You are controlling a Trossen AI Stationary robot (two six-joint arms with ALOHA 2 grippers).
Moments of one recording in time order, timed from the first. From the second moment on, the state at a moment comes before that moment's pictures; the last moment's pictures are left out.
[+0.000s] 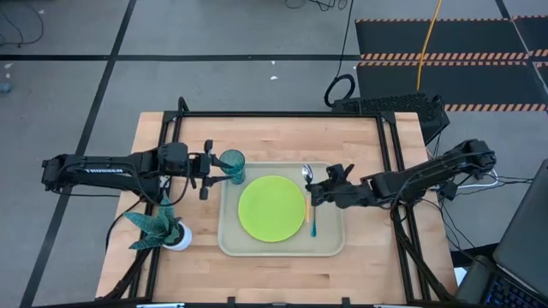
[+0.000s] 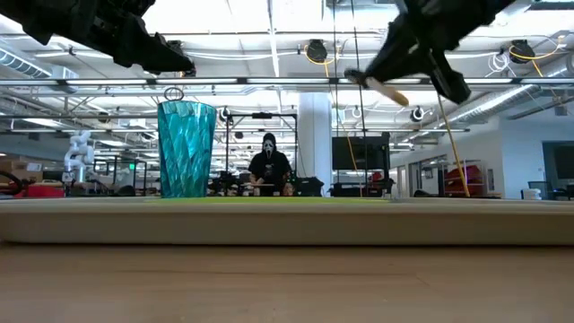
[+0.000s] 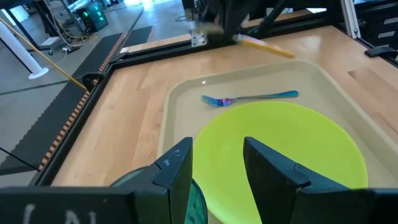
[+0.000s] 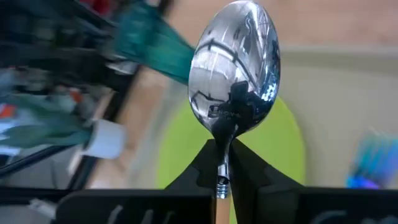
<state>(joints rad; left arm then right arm) 0.12 0.75 0.50 -0.08 0.10 0.26 0.27 1.24 0.75 -0.17 0.53 1.31</state>
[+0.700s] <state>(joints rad) 0.12 0.75 0.50 0.19 0.28 0.32 0.35 1.29 0.59 0.69 0.27 0.75</state>
